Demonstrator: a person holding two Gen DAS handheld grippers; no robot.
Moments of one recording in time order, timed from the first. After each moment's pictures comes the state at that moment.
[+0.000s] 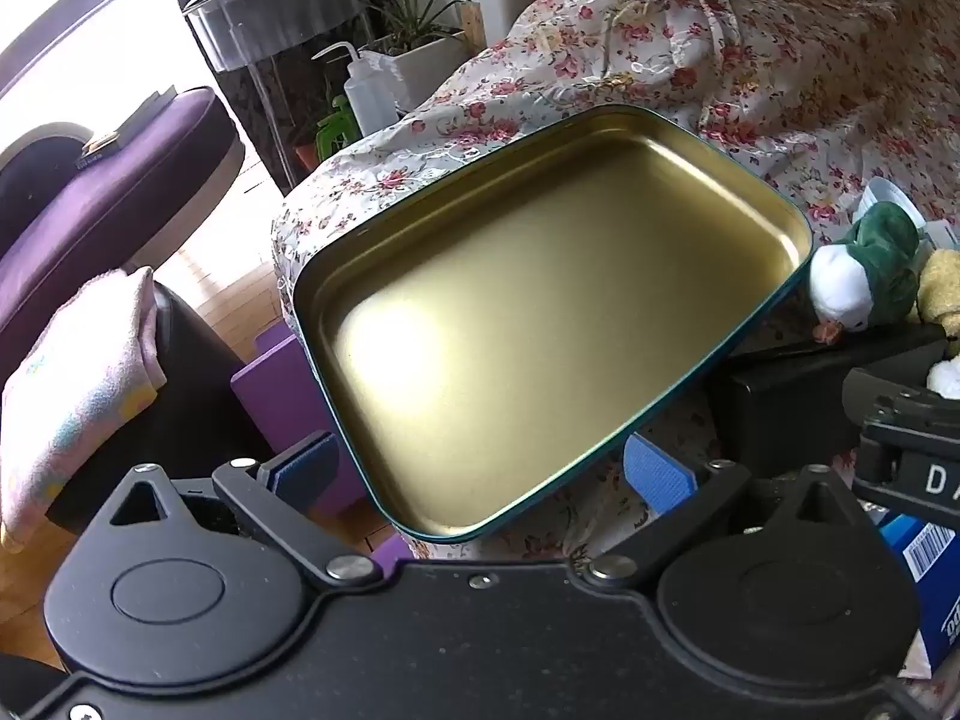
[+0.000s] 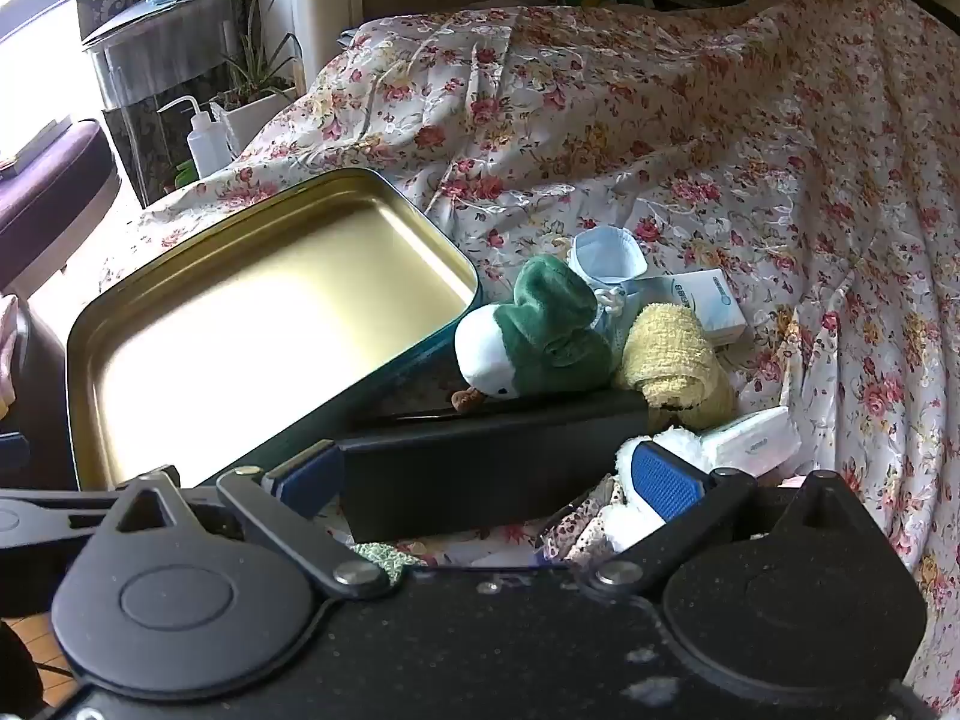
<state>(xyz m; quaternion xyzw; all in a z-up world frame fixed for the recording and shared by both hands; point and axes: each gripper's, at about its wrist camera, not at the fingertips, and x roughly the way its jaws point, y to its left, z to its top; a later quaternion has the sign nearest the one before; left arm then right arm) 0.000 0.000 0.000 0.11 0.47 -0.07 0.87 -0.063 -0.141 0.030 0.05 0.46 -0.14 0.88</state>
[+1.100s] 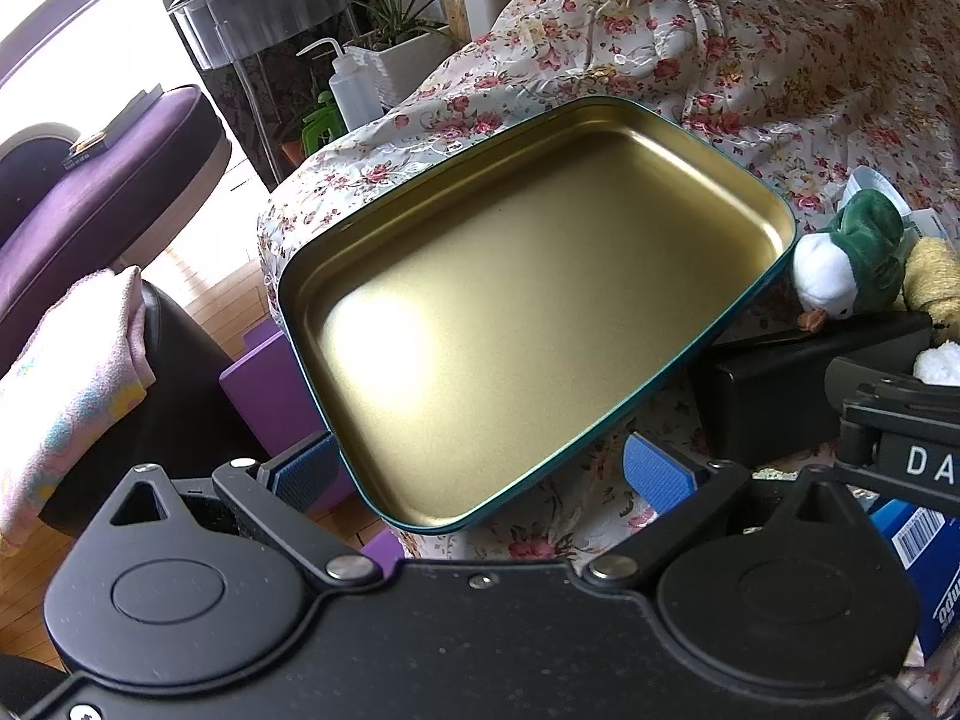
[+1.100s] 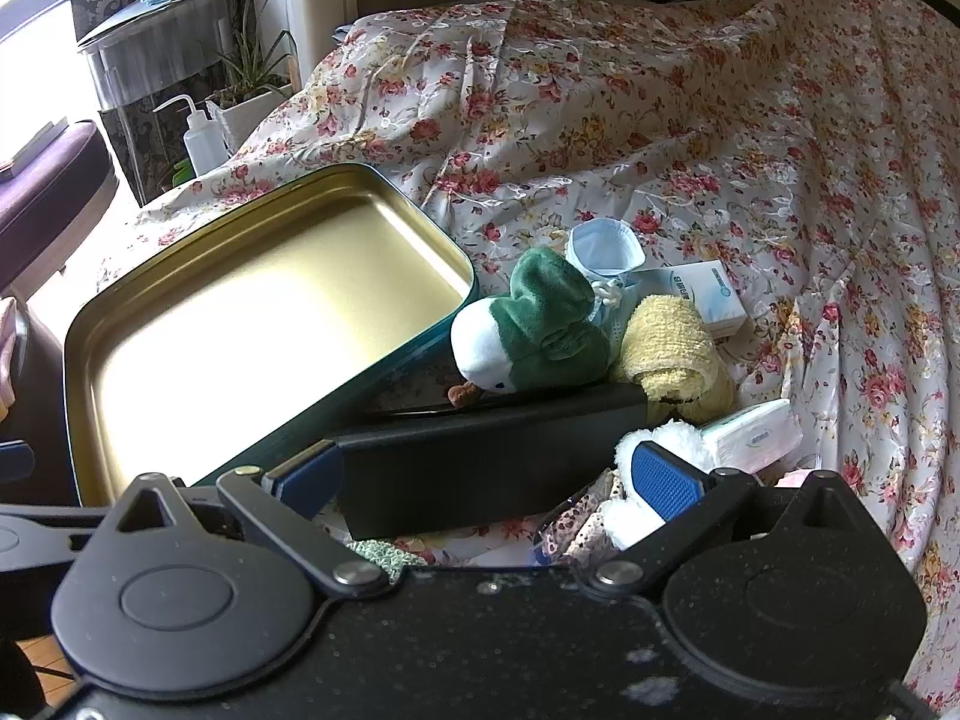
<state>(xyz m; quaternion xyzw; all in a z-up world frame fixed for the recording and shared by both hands) -0.003 -0.004 -0.002 0.12 0.48 -0.07 0.87 -0.063 -0.143 0.025 0.06 0.46 -0.14 0.88</state>
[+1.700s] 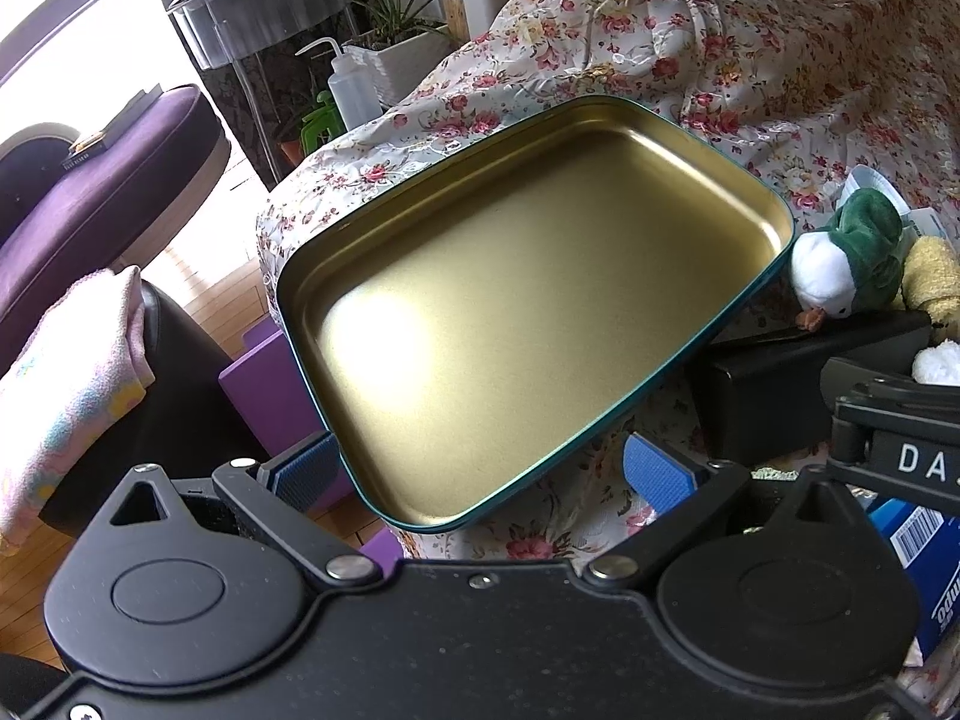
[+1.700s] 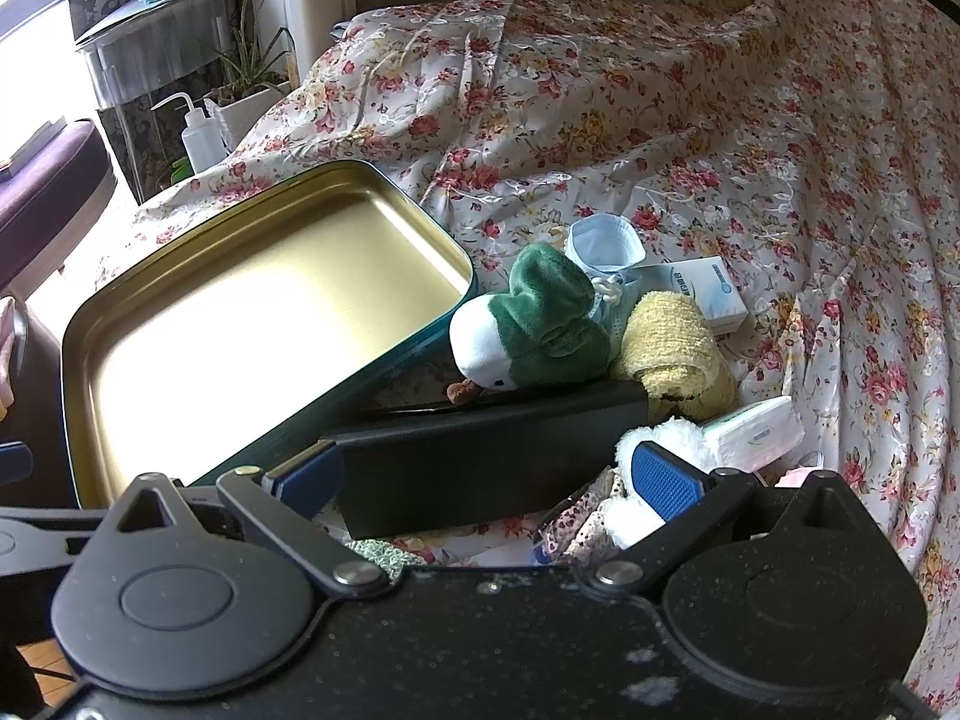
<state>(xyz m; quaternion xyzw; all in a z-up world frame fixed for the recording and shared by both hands) -0.004 -0.005 -0.001 0.12 0.48 -0.07 0.87 -0.061 -0.145 0.024 0.06 0.46 -0.14 0.87</state>
